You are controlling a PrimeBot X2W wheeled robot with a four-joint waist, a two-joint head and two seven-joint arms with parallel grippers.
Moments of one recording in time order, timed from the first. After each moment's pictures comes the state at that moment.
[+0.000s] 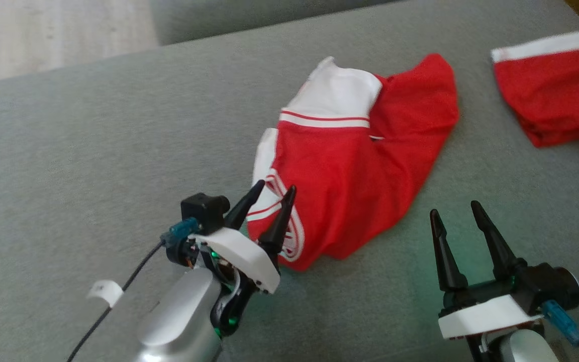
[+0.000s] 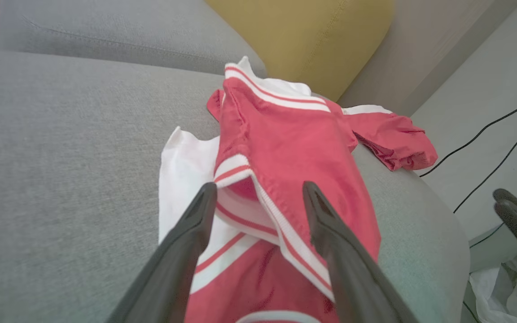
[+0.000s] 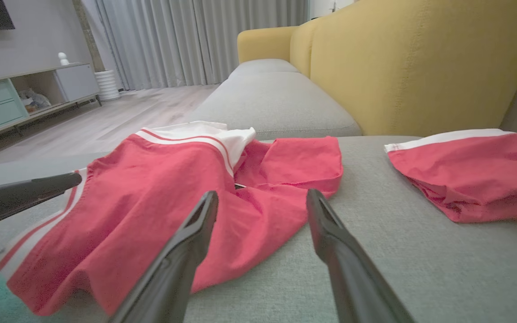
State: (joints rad) left arm -0.42 0.05 -0.61 0.51 -0.64 -0.12 -0.03; right arm 0.05 -0.05 0.11 0.11 0.07 0.12 -0.26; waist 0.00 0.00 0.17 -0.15
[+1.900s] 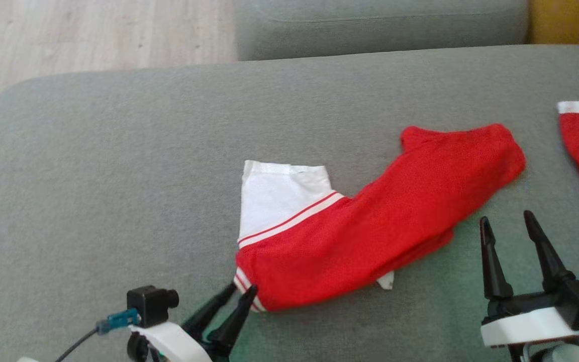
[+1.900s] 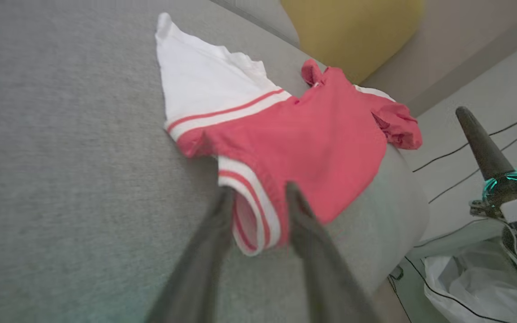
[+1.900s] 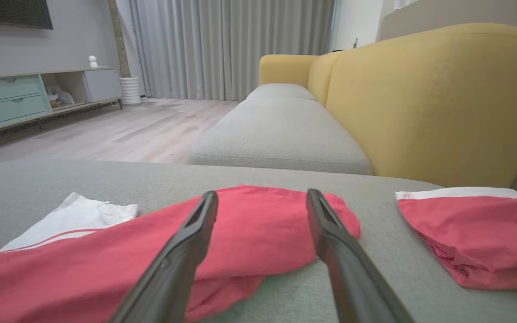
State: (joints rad) left arm -0.30 0.52 -1.13 0.19 -1.23 -0.11 -0.17; right arm 0.11 -0.10 -0.01 0.06 0.04 0.12 -0.26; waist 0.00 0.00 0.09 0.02
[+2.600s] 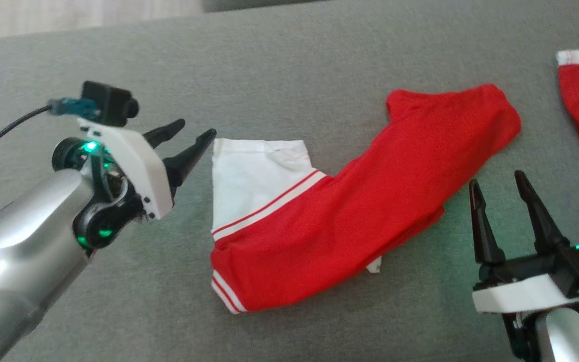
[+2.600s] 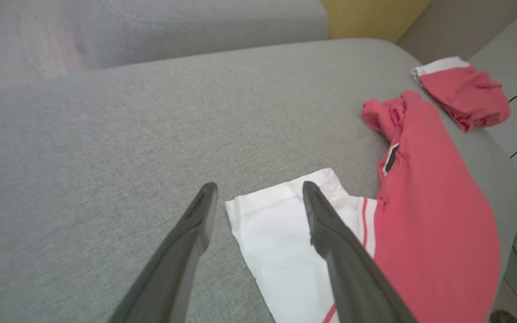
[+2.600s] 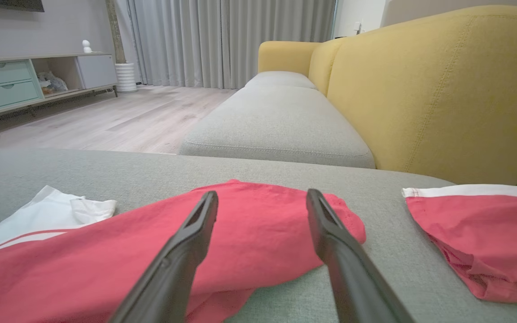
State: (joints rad) left arm -0.87 0.60 -1.07 0.31 -1.23 -0.11 0.30; right arm 0.01 -0.12 0.04 0.05 0.04 0.12 -0.26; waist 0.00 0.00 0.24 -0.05
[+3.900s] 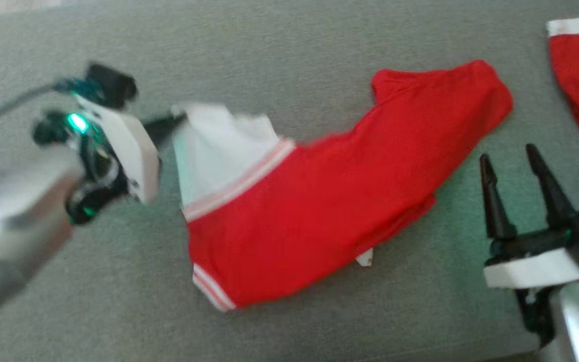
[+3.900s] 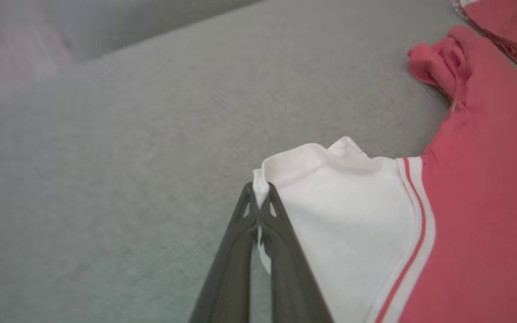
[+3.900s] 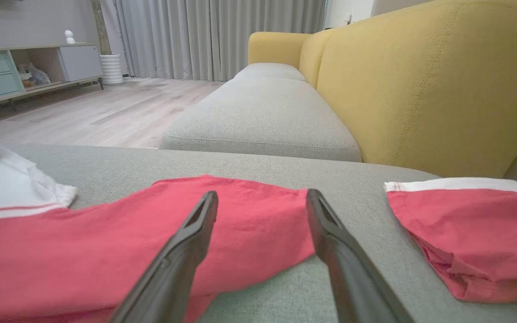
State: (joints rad) left arm -1.06 0.60 -1.31 0.48 -1.21 -0.13 0.26; right arm -0.08 -0.18 0.06 0.07 0.10 0.12 -0.26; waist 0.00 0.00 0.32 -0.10
